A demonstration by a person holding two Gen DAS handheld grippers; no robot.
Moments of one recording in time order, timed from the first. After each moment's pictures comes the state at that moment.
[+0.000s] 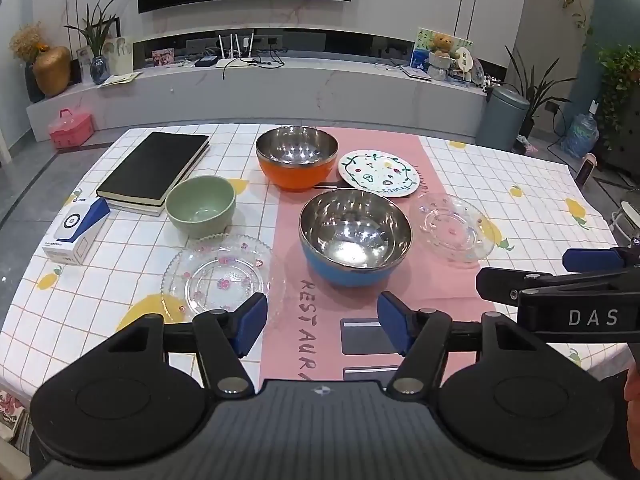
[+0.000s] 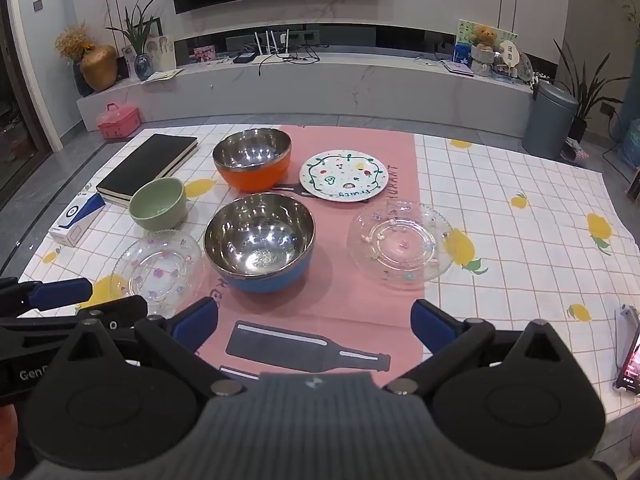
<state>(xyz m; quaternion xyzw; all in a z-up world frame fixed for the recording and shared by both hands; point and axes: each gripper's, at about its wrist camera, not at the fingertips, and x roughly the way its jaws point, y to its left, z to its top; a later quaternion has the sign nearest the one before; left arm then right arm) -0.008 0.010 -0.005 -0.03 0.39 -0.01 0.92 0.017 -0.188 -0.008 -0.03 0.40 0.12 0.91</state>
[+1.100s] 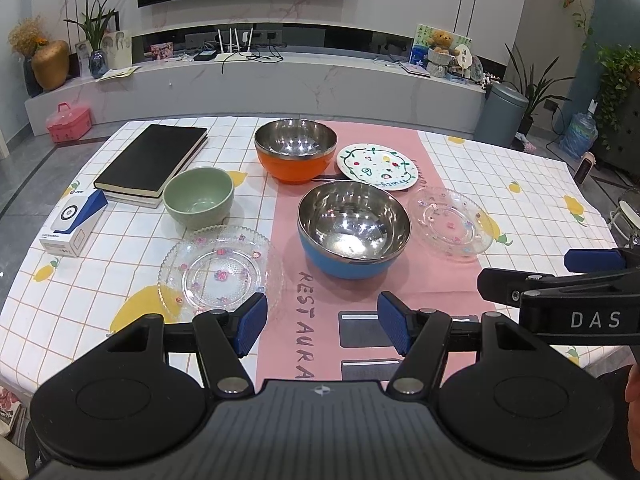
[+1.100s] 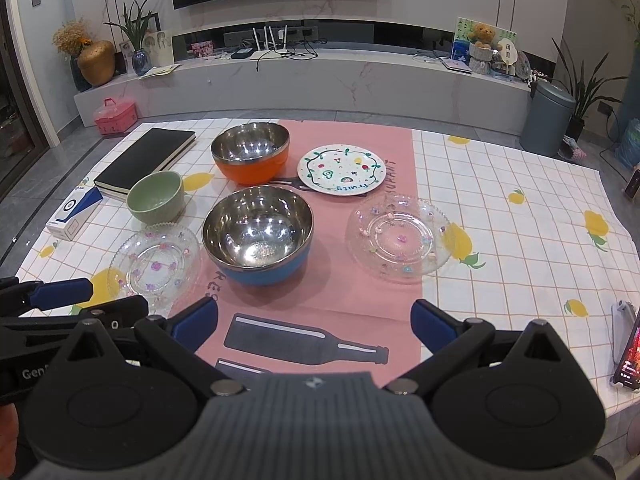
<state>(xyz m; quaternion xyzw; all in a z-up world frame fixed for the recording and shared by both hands) -0.007 0.008 -0.008 -0.04 0.40 -0.01 0.92 0.014 -0.186 -0.011 -0.03 0.41 0.12 0.90</state>
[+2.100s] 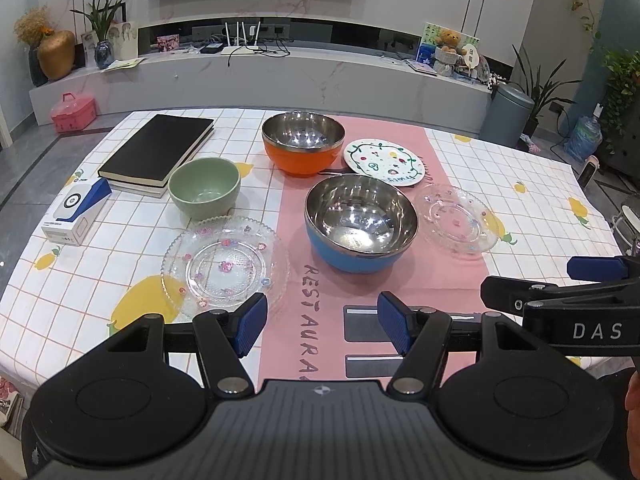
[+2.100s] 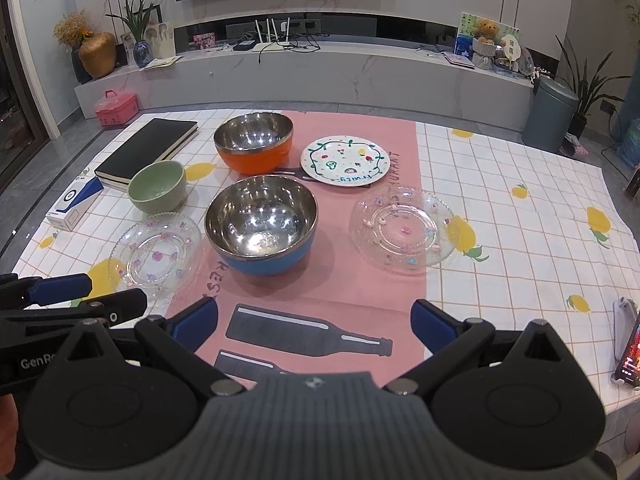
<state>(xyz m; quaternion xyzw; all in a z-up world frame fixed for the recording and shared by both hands) -0.009 0.014 -0.013 -0.05 0.40 -0.01 0.91 0.010 -0.180 -0.014 -0.04 0.42 0.12 0.90</state>
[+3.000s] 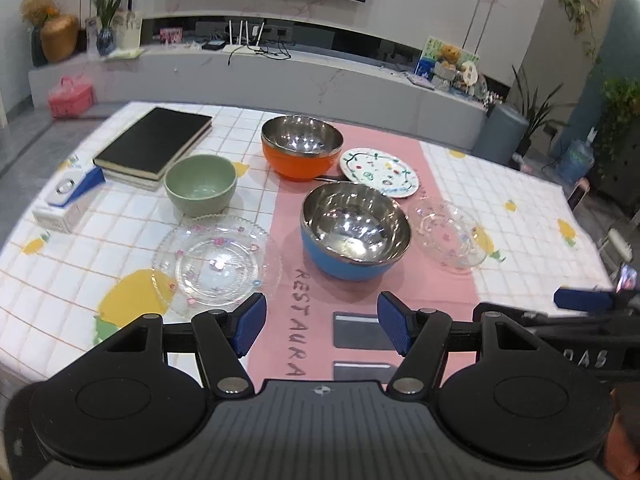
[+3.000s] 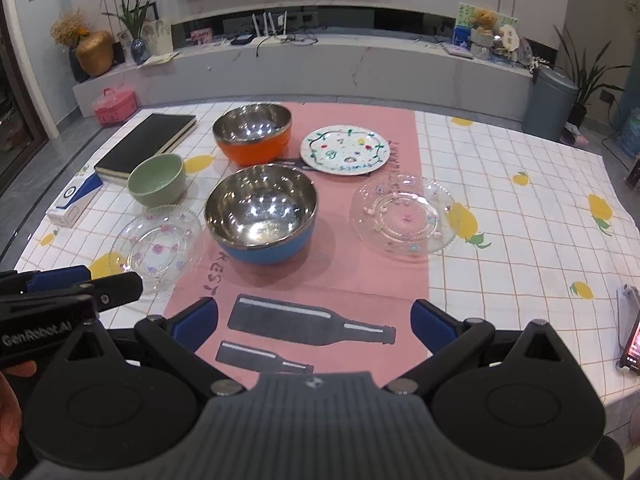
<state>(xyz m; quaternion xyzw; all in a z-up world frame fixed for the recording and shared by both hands) -0.009 0.027 -0.014 -0.11 0.39 -0.02 0.91 0.005 -0.184 -0.020 -0.03 0.42 0.11 0.90</state>
